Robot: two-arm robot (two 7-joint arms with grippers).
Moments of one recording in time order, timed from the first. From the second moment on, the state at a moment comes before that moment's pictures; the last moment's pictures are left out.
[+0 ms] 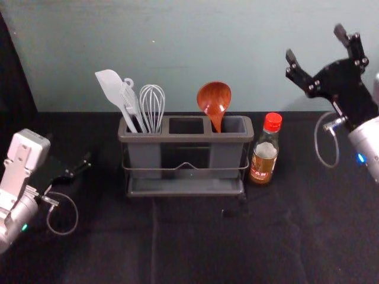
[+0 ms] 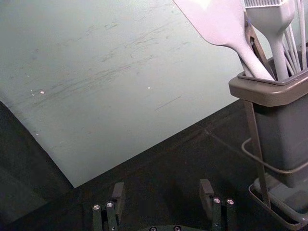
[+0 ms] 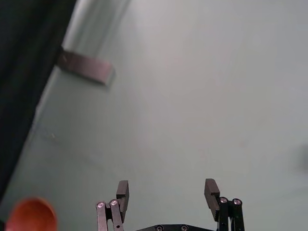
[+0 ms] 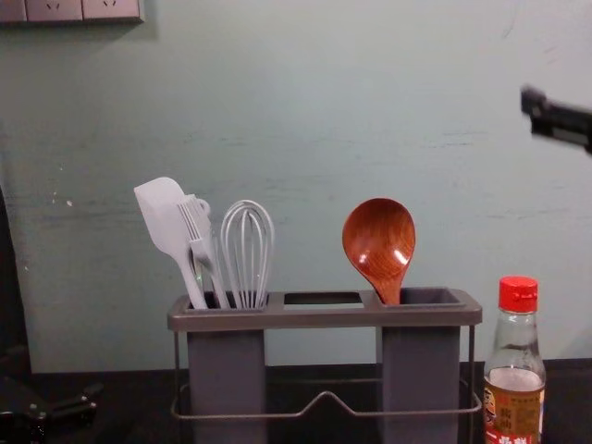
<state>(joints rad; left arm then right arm) -0.20 0.60 0.45 -1.41 -0.25 -0.12 0.03 0.19 0.29 -0.07 -1.64 -0.07 -0.29 0.20</state>
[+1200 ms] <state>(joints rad) -0.20 0.60 0.45 -1.41 -0.25 -0.12 0.03 0.20 0.26 -0.07 -1.28 -0.22 -0.33 0.08</state>
